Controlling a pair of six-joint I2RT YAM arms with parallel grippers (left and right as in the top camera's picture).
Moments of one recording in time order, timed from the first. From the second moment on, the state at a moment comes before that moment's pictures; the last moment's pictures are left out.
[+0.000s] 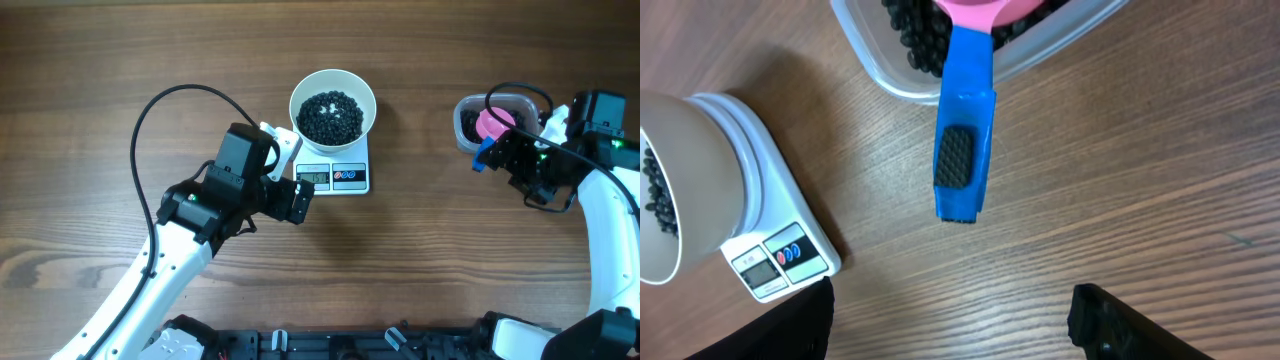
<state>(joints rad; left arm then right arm) -0.46 1.21 0.95 -0.73 0.13 -0.07 -0.28 1.41 1.11 -1.00 -0.35 0.31</state>
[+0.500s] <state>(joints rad) -0.46 1.21 0.95 -0.73 0.14 -0.07 -0.28 1.53 1.11 -0.92 -0.36 0.31</state>
